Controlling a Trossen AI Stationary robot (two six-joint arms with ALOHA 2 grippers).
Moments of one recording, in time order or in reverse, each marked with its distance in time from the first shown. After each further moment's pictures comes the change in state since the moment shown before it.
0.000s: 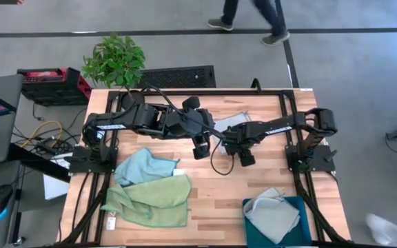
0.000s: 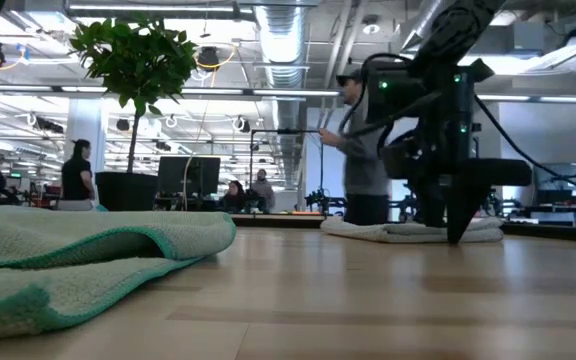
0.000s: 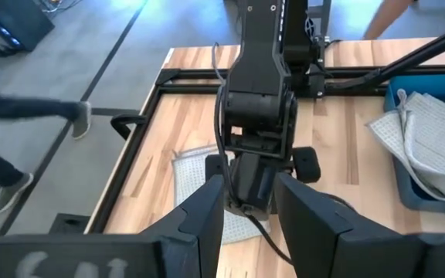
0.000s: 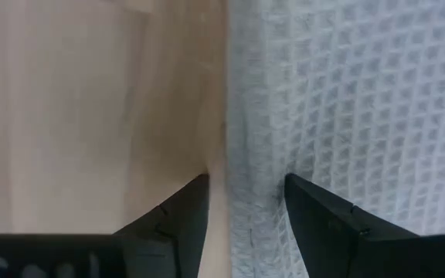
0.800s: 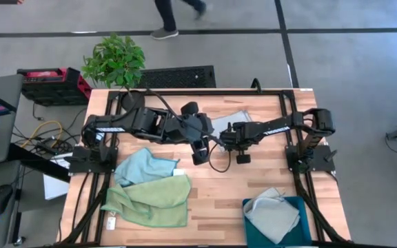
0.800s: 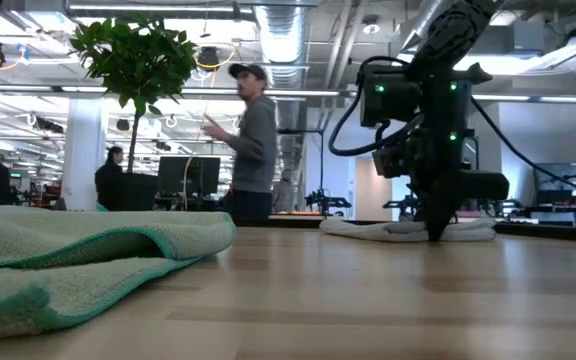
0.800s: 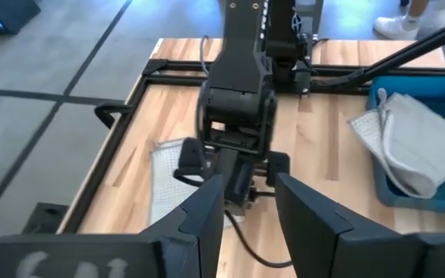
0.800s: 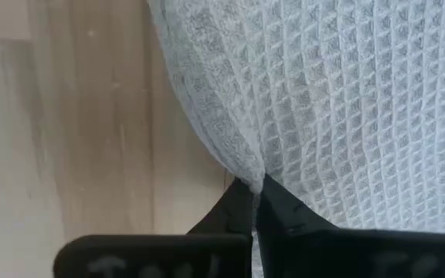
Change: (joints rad) left arm -0.039 0.001 0.000 -0.025 0.003 -0.090; right arm -0.001 0.031 0.001 0.019 0.106 0.182
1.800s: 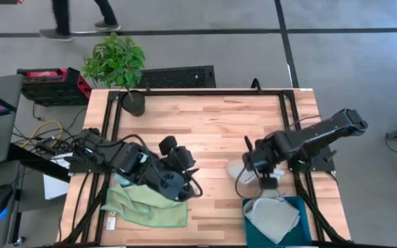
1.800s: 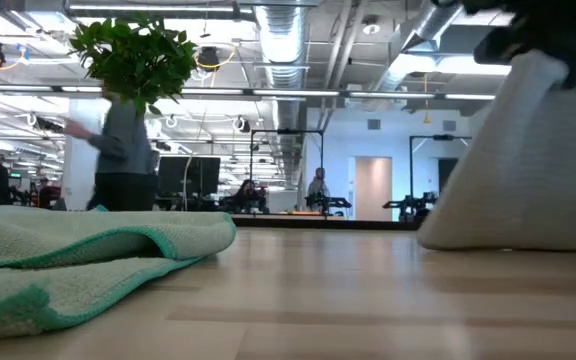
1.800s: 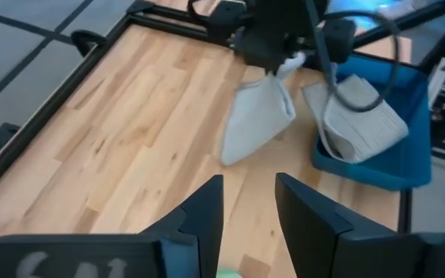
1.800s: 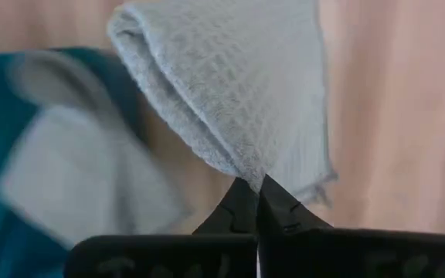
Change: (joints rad) left arm -0.306 0.000 -0.001 -0.221 -0.213 -0.504; right arm 0.434 -0.359 0.280 -0.574 -0.322 0.523
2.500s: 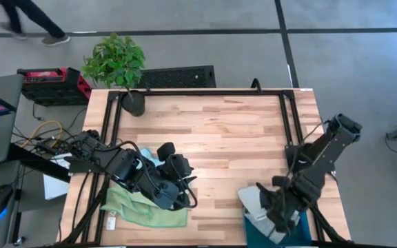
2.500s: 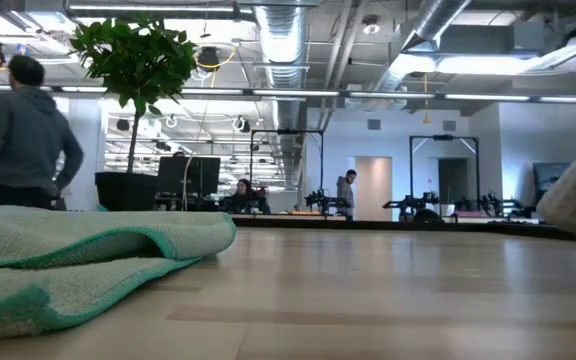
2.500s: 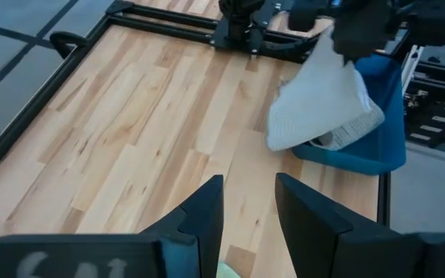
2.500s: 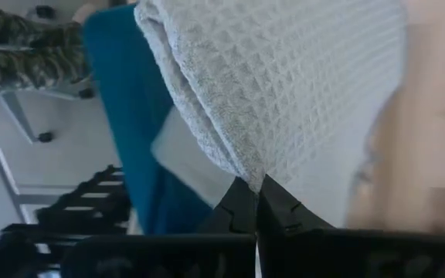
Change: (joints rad) left arm -0.058 0.000 0.000 0.001 0.002 -0.003; right arm 0.510 0.135 0.153 0.073 -0.042 0.621
